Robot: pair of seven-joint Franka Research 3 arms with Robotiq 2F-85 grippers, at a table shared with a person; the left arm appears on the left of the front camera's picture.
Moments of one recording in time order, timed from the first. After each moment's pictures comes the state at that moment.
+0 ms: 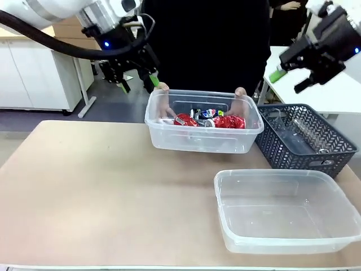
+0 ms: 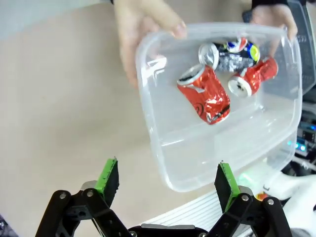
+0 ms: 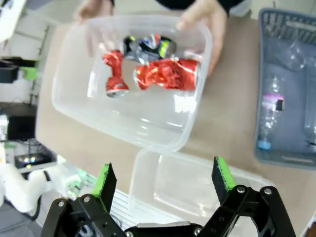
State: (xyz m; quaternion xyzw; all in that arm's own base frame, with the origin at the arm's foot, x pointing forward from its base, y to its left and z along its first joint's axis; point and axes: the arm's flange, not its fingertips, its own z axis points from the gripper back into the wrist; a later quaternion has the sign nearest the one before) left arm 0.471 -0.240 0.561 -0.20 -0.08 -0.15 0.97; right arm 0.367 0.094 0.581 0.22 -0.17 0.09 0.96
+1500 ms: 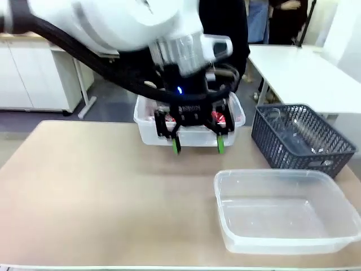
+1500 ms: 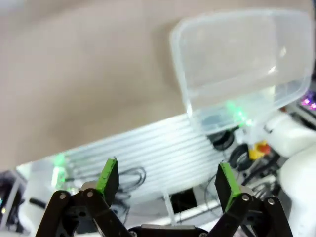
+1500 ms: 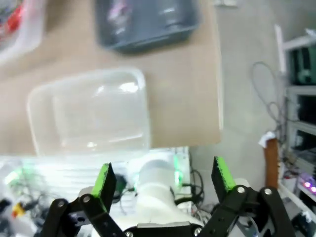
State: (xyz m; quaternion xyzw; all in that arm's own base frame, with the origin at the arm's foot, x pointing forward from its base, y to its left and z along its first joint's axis) left arm 0.280 -0.407 0.532 -0.12 0.07 -0.15 0.98; right arm 0.195 -0.062 0.638 0.00 -0.14 -0.06 0.99
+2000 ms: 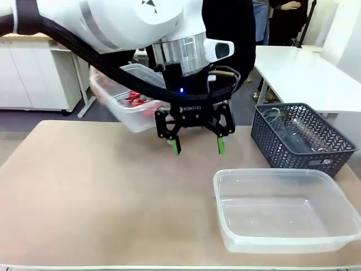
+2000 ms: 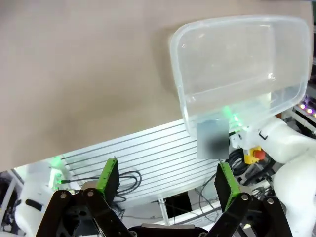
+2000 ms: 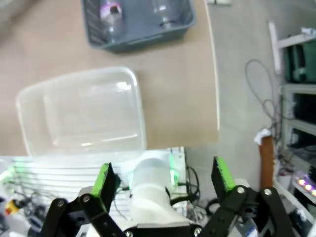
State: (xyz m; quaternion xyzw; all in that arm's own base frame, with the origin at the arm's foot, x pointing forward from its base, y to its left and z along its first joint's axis) left arm 0.286 -0.411 0.531 -0.13 0.05 -0.14 0.98; right arm 0.213 -0.056 0.606 0.00 -0.11 -0.04 0.99
